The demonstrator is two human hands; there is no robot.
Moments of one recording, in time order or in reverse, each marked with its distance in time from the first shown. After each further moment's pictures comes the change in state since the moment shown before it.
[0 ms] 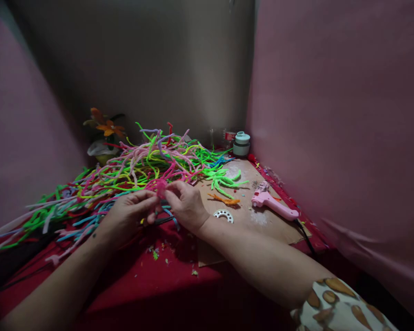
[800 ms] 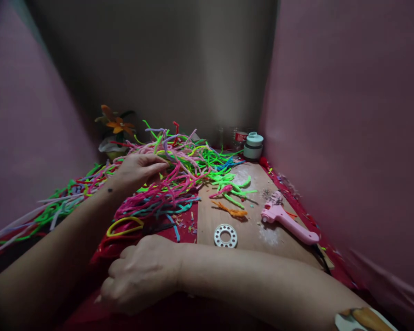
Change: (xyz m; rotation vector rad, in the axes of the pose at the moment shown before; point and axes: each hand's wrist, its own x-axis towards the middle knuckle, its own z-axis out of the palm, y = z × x) left_hand 0.073 0.063 -0.005 0.613 0.130 0.243; right_hand -0.022 -0.042 0.030 -0.462 -0.797 -0.857
